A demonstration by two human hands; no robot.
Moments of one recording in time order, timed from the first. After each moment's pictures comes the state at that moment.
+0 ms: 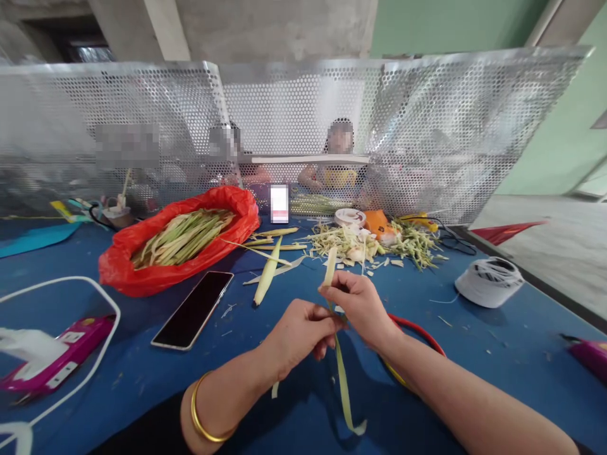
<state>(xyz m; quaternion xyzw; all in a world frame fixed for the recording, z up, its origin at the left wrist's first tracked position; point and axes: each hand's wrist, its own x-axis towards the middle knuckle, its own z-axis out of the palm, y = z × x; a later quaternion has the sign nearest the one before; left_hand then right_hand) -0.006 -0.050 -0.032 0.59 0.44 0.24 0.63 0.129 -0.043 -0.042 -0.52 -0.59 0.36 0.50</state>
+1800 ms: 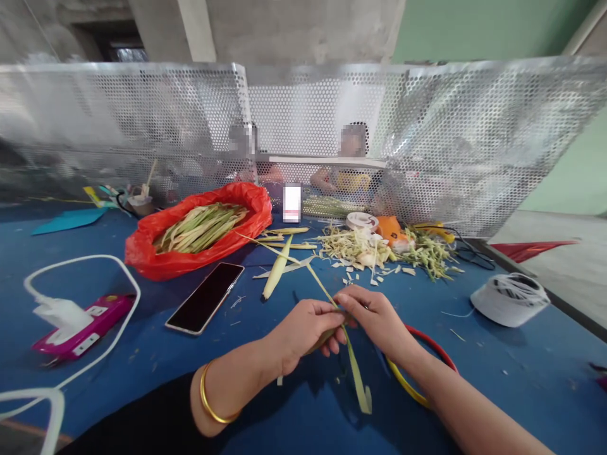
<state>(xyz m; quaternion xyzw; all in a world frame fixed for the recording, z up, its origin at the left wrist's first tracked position) -0.009 -0.048 -0.044 0.51 0.39 0.26 0.72 0.150 -0.053 -0.052 -0.50 -0.67 0.34 0.43</state>
